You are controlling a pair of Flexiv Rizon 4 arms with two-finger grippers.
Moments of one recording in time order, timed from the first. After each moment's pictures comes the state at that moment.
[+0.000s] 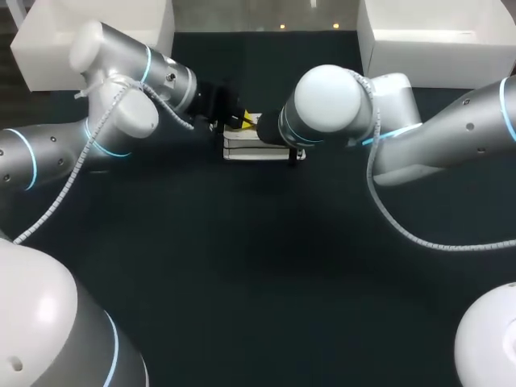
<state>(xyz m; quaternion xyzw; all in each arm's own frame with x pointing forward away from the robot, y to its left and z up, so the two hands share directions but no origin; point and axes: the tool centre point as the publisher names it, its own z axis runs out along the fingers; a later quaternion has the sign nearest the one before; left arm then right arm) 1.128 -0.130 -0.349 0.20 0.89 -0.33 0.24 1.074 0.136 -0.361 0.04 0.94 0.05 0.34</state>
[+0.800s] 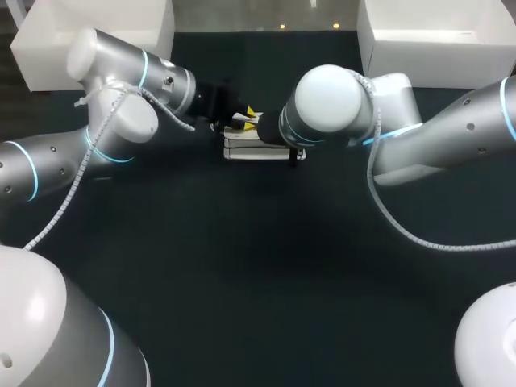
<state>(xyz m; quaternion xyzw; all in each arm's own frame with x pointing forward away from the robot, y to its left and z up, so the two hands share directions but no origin) 1.123 -0.139 -0.339 0.21 0.88 -0.34 0.26 1.073 0.135 -0.361 0.04 0.94 0.05 0.34</state>
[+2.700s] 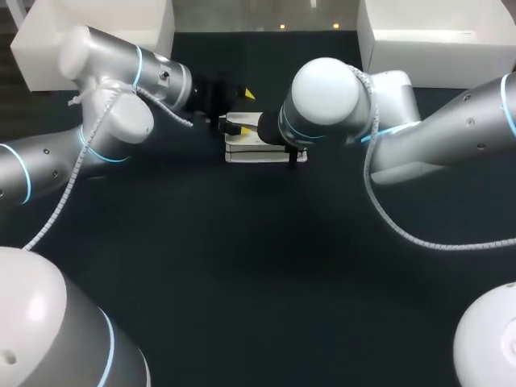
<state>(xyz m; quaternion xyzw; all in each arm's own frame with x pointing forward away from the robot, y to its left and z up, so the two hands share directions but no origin) 1.121 -0.131 -0.317 0.17 0.88 -0.35 0.27 1.063 0.133 -0.359 0.06 0.94 0.05 0.32</state>
